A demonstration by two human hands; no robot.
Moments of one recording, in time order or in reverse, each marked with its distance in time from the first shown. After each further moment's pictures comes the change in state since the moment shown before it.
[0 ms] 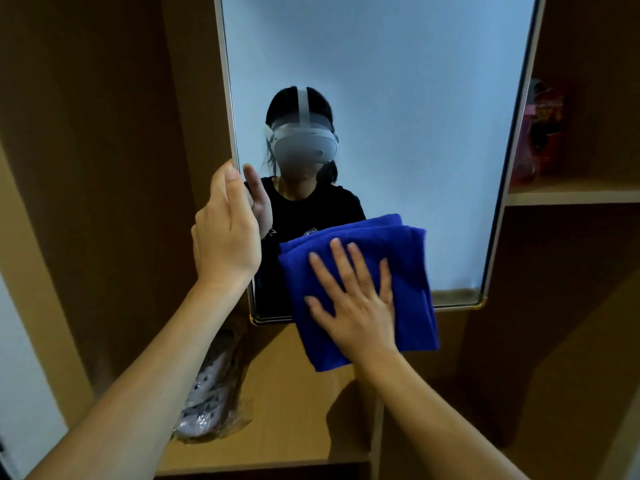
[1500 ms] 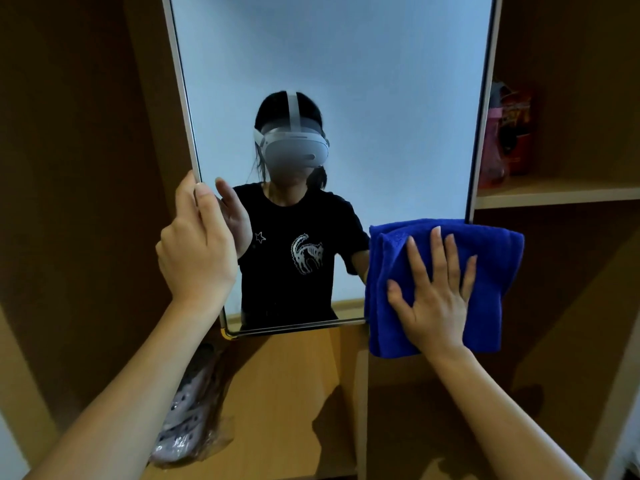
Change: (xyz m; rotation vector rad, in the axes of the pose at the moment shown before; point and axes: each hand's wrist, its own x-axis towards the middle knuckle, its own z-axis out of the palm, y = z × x) left_hand -0.001 -0.003 0.017 0.096 0.126 0.069; right_hand -0.018 0.122 -0.012 -0.002 0.116 0.262
